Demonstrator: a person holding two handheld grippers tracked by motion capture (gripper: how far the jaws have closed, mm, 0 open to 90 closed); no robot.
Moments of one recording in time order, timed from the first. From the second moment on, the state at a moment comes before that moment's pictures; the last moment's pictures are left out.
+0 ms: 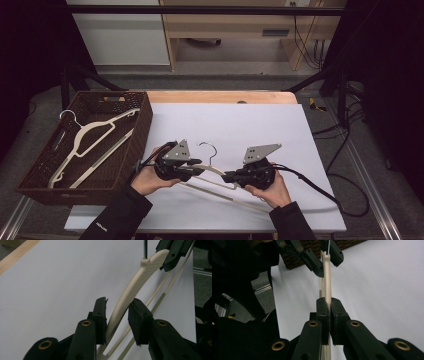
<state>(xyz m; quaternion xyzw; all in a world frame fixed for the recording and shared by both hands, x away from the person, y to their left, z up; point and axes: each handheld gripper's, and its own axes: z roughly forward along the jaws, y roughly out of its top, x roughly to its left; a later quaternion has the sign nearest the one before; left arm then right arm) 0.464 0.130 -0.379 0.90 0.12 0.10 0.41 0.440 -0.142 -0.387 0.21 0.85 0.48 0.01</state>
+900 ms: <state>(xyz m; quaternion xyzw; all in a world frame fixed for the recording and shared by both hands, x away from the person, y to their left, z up) 0.439 0.134 -0.363 0.88 0.17 0.09 0.43 0.432 -0.177 -0.379 0.29 0.79 0.53 0.14</state>
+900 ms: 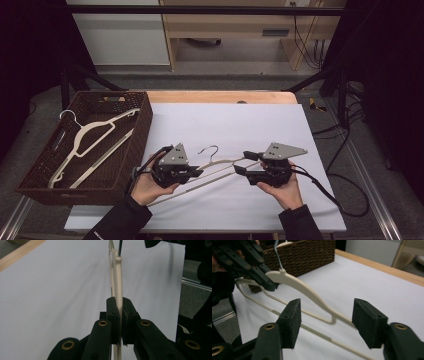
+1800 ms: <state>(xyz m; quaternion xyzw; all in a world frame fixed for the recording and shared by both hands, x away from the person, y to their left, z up) 0.449 0.205 -0.269 0.83 0.23 0.16 0.48 0.413 -0.247 -0.408 0.41 0.74 0.50 0.20</state>
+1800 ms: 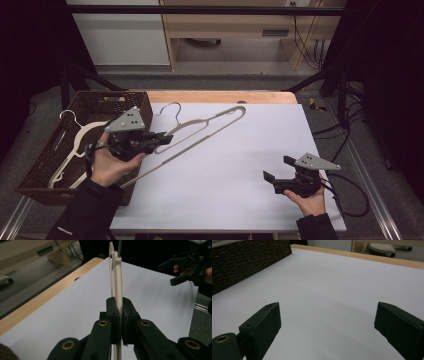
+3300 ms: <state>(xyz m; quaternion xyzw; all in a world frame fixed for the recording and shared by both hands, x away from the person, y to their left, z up) 0.499 0.393 -0.277 0.79 0.35 0.21 0.46 0.416 -0.247 -0.417 0.42 0.74 0.48 0.21</state>
